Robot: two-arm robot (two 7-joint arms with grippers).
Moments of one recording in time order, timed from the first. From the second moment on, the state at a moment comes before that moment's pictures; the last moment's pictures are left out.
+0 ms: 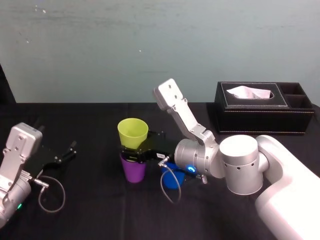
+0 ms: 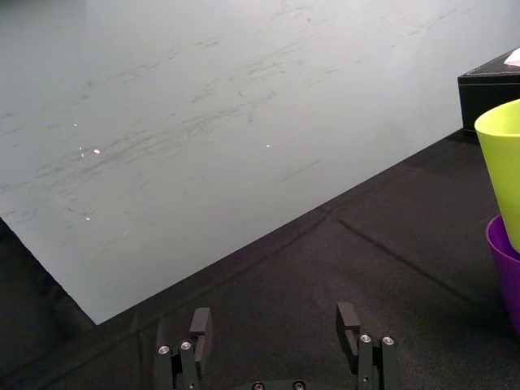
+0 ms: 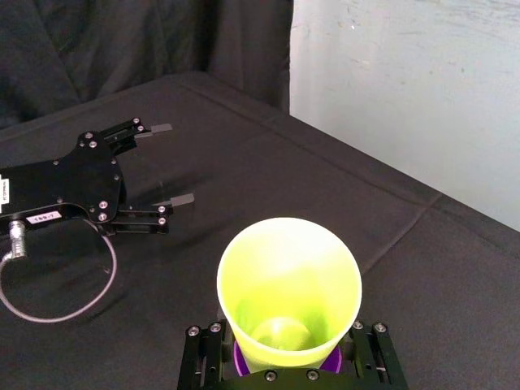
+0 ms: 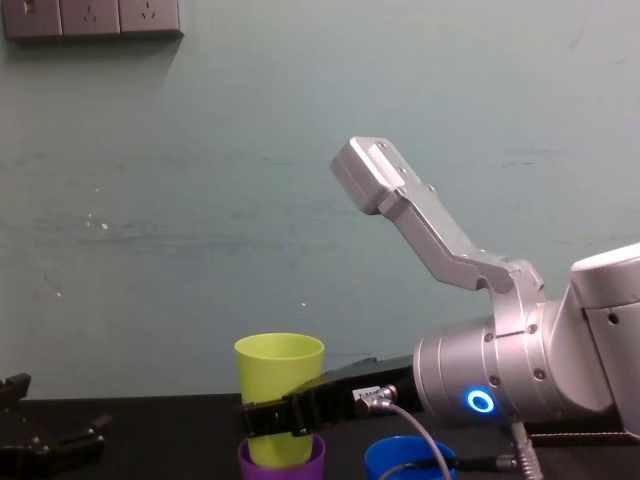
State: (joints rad) left arm -0.20 0.60 0.45 -1.41 -0.25 -0.12 0.03; right arm 0.53 0.19 -0.58 -1.32 0.27 0.43 0.41
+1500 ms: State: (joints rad) left arm -0.20 0.60 0.45 -1.41 -0.25 -0.12 0.03; right arm 0.53 0.19 -0.59 -1.30 0.25 0.43 0.41
